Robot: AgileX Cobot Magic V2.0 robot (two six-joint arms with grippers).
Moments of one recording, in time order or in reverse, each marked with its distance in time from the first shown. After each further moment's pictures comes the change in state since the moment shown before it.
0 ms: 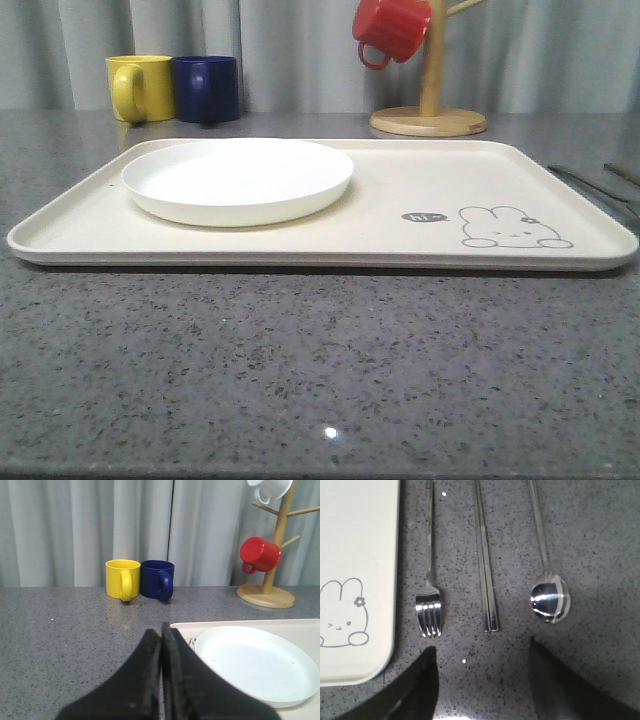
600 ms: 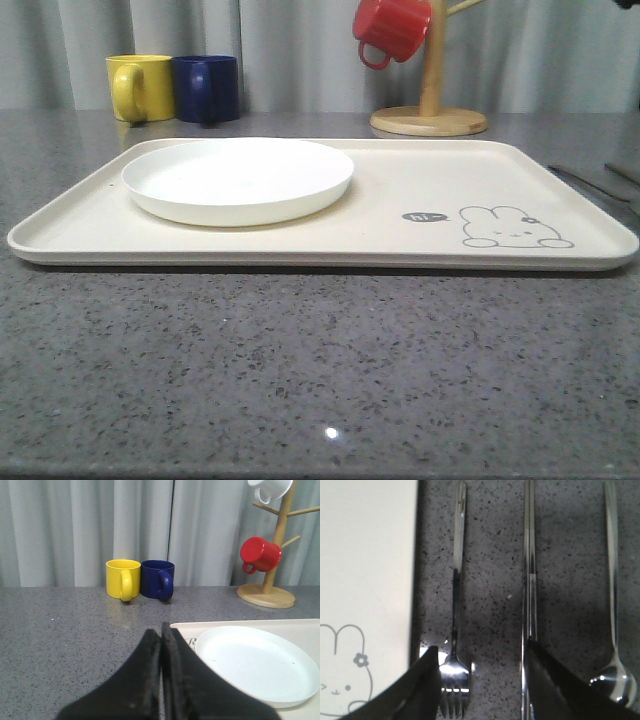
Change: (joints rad) left arm 0.000 0.000 0.000 0.000 0.000 0.000; right arm 0.077 0.564 -0.410 0.011 0.139 -0.052
